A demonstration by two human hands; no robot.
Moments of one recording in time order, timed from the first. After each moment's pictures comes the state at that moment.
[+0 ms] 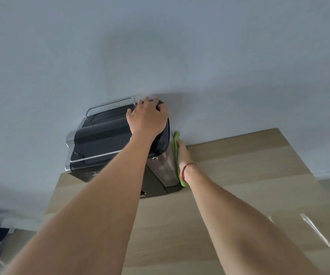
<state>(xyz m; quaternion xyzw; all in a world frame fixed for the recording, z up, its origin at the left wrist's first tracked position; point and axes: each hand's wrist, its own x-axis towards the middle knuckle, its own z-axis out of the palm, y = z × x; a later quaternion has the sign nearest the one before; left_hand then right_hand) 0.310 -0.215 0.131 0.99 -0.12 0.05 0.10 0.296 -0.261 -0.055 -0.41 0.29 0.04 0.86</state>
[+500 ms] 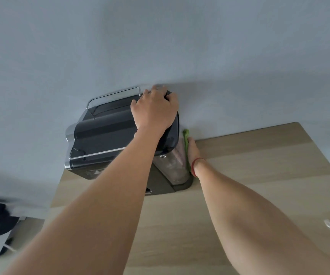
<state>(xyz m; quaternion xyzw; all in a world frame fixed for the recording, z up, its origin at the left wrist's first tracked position) 0.327 -0.218 0.121 0.98 -0.12 0.09 0.11 0.316 -0.272 -0.090 -0.47 0.35 0.06 0.81</state>
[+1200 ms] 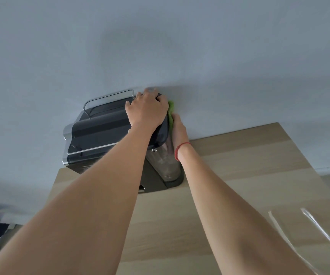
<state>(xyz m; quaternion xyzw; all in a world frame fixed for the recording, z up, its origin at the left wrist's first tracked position) 0.315 -0.219 0.128 0.98 -0.12 0.07 0.12 0.295 -0.270 0.022 -0.41 0.24 -0.02 0.88</state>
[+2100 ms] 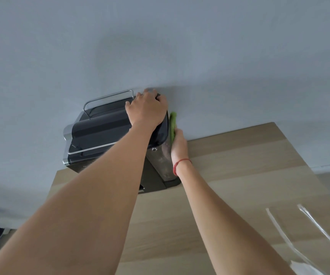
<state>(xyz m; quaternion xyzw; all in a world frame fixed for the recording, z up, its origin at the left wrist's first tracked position) 0.321 -0.217 0.125 0.98 -0.12 0.08 0.12 0.264 -0.253 0.012 -0.38 0.31 -0.06 0.87</state>
